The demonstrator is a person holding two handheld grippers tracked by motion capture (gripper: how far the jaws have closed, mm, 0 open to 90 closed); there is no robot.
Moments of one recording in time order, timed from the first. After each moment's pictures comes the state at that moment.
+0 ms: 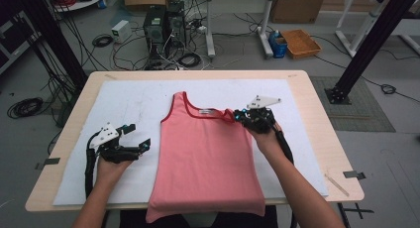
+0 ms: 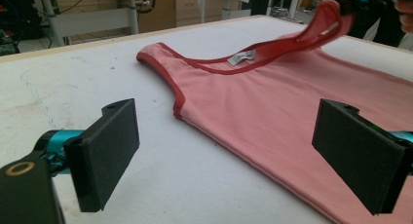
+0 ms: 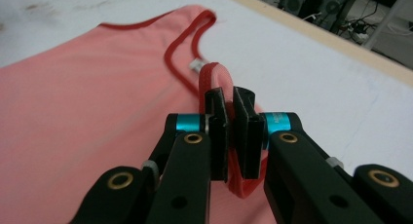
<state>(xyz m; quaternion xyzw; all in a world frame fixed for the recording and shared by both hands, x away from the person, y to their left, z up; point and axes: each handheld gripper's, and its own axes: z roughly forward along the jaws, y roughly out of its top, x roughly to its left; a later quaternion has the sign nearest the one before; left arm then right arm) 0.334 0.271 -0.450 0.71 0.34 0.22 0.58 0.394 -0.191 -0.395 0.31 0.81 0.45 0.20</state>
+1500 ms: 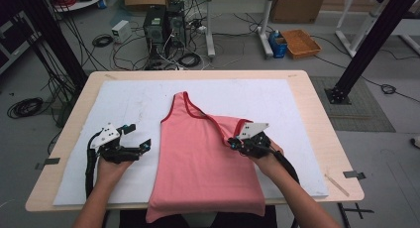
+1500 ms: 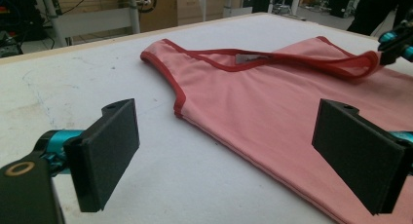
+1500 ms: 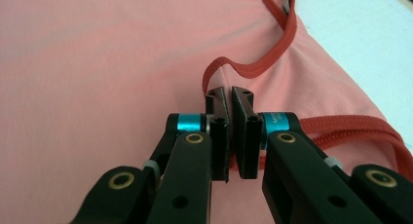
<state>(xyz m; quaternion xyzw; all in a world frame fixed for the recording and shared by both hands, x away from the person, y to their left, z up) 0.334 0.270 -0.450 0.71 0.33 0.23 0.57 0.352 -0.180 -0.423 0.18 0.89 0.38 0.18</state>
